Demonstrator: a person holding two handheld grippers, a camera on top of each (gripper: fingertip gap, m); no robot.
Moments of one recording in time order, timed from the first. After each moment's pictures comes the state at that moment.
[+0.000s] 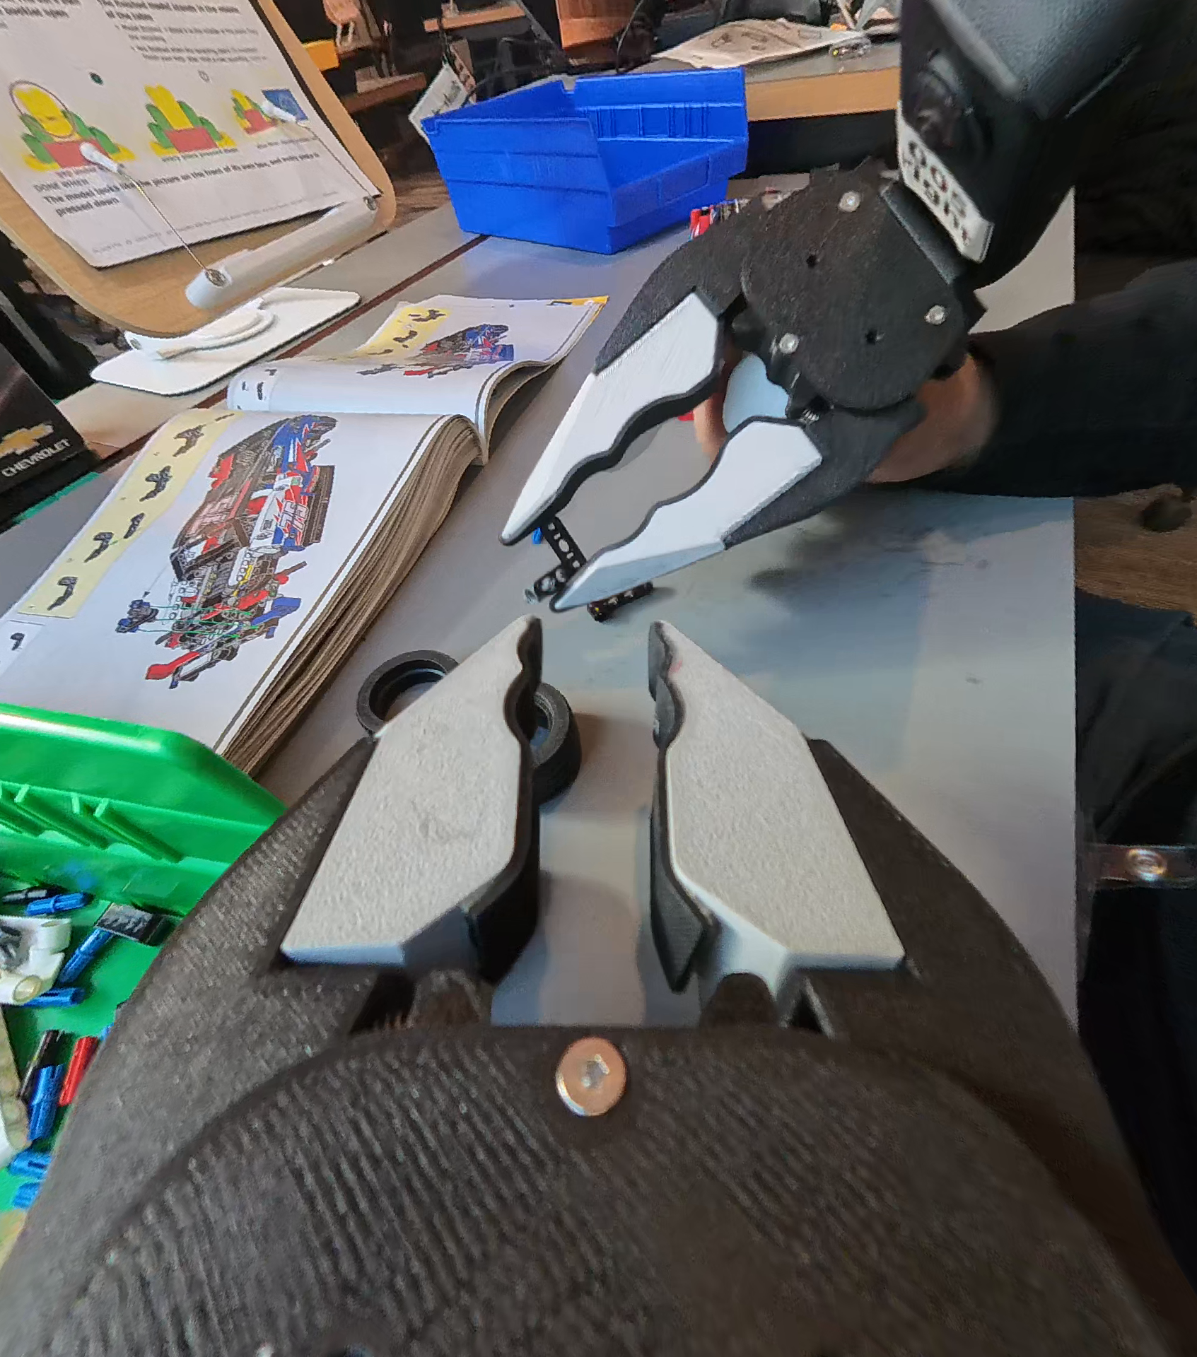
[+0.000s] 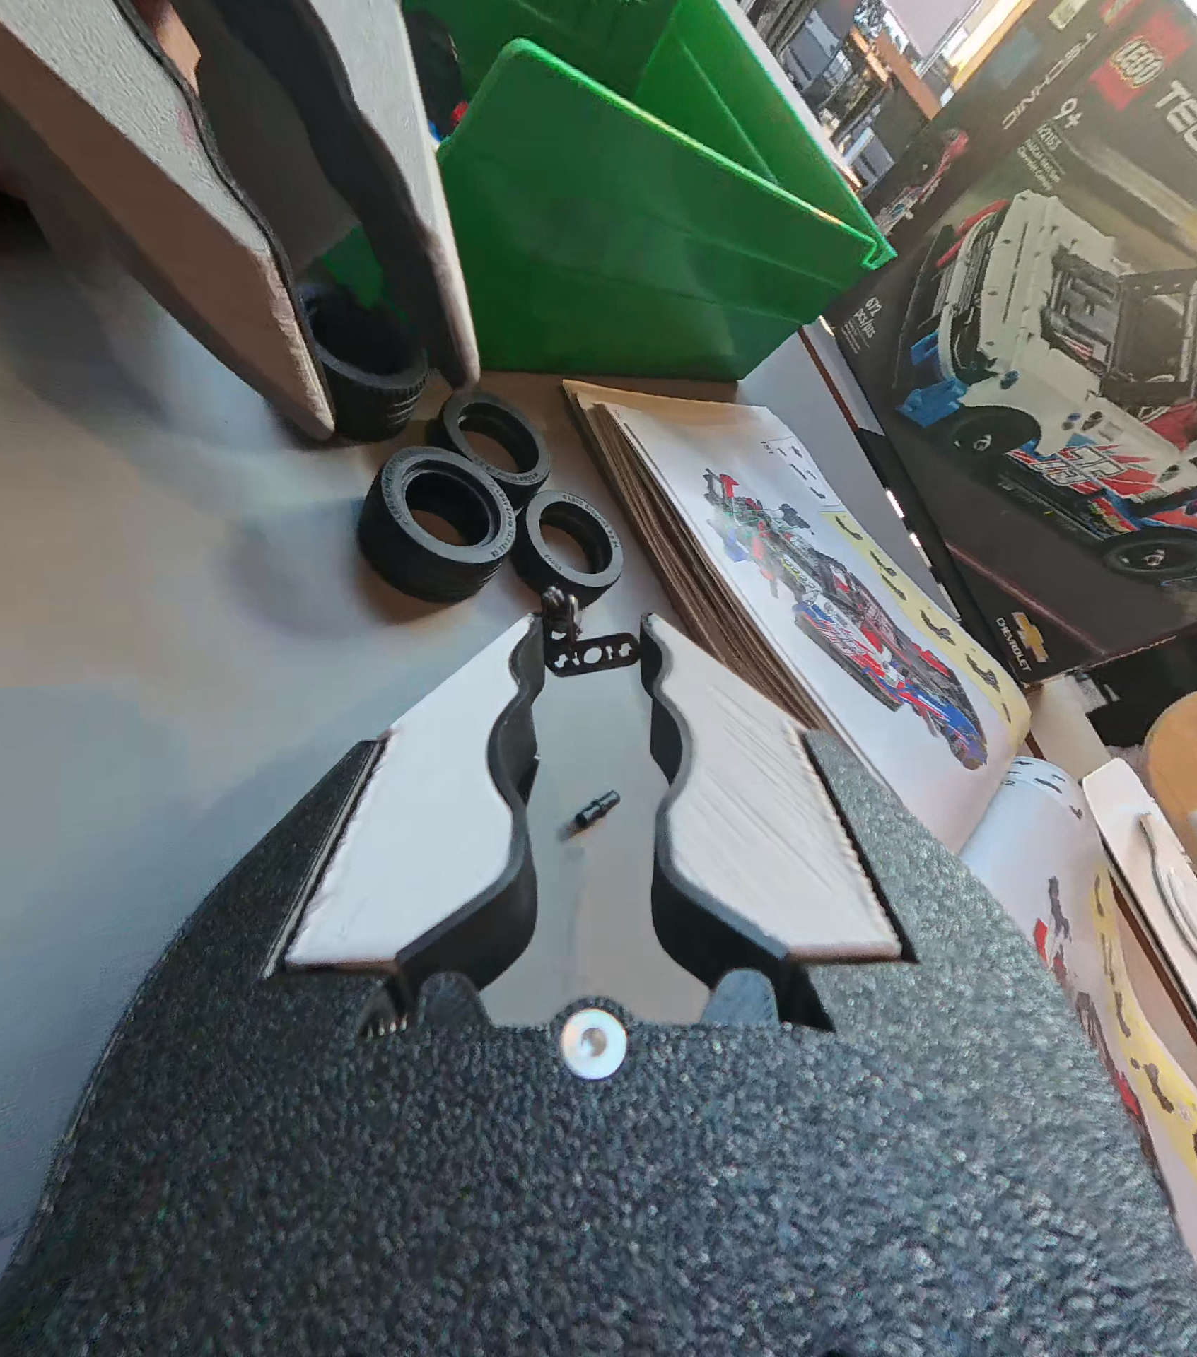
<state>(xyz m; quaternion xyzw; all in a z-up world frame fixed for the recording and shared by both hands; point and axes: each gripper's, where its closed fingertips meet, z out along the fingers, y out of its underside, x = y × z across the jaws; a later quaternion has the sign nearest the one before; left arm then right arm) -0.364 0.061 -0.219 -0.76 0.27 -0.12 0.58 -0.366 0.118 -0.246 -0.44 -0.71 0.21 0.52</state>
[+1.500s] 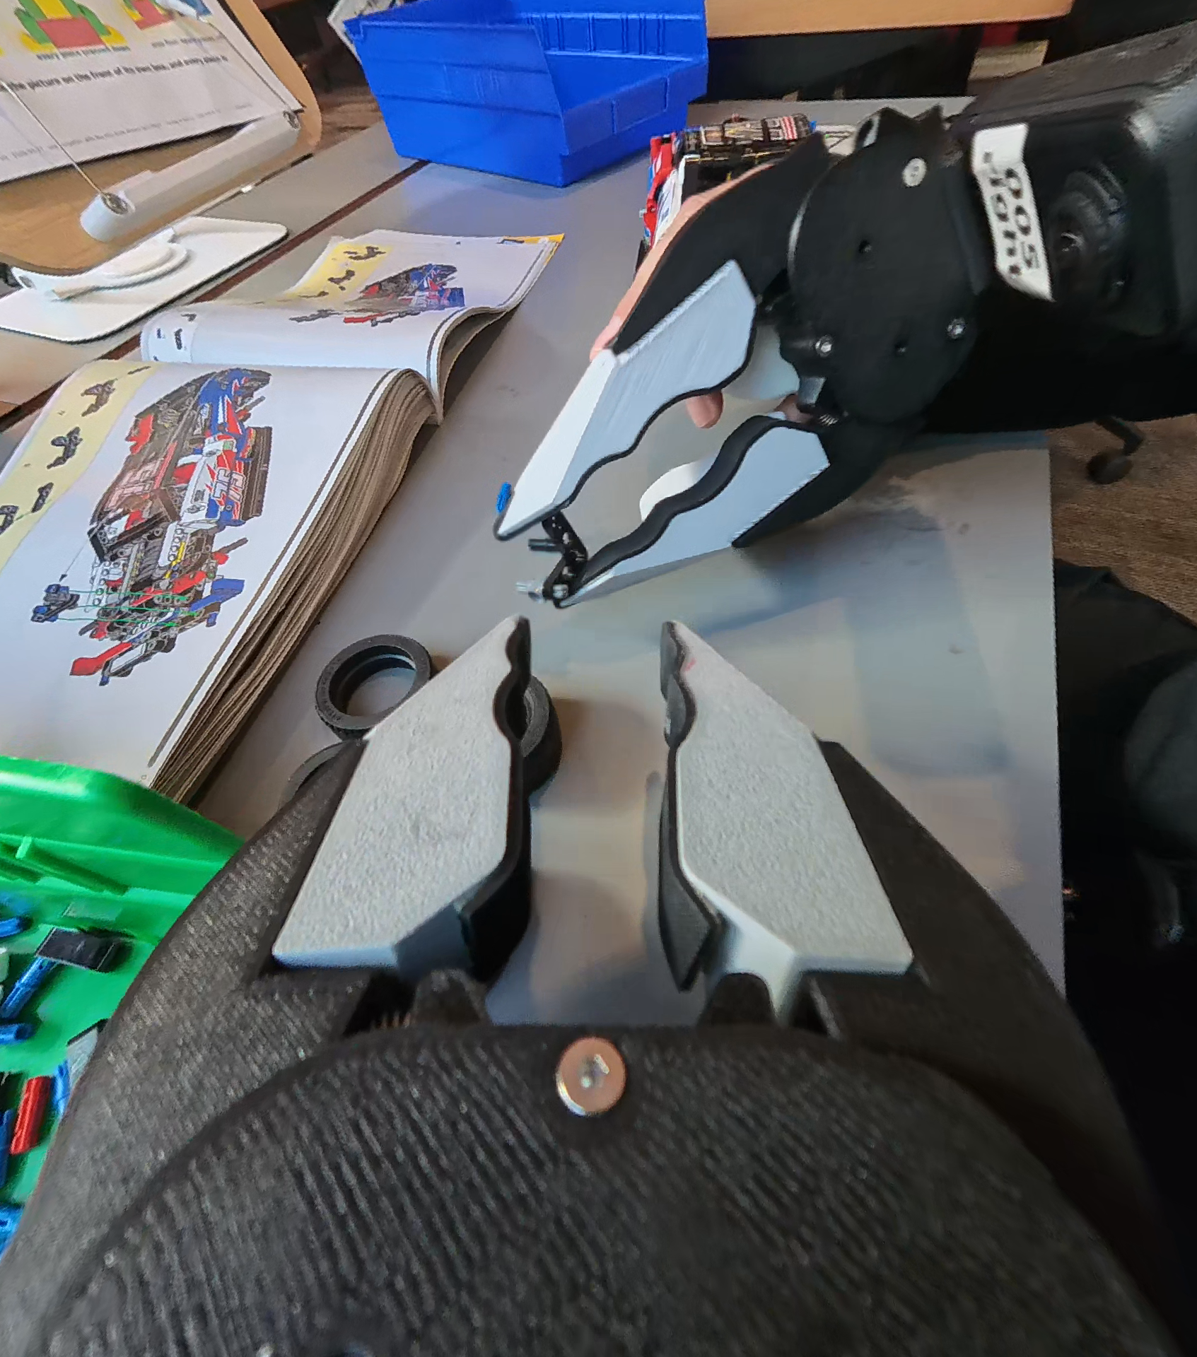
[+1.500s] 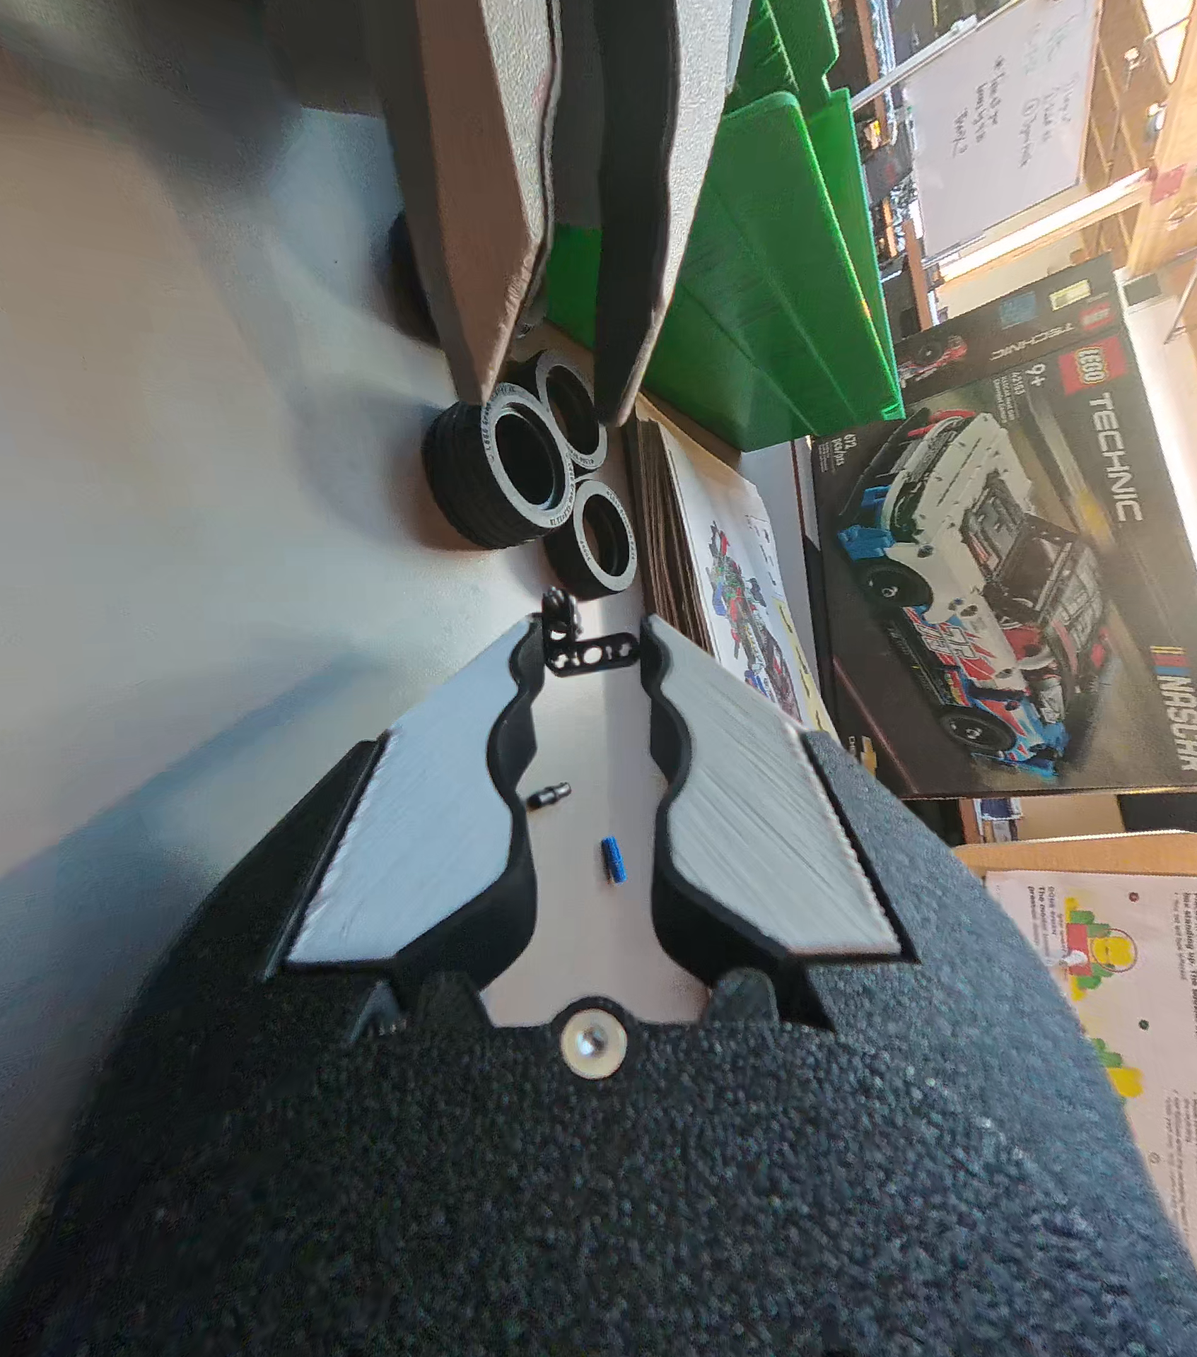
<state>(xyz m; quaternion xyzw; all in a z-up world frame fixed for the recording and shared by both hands) -0.358 0.063 -0.231 -0.78 0.29 -0.14 0.54 -0.362 0.108 -0.251 -0.27 -0.78 0.09 0.55</state>
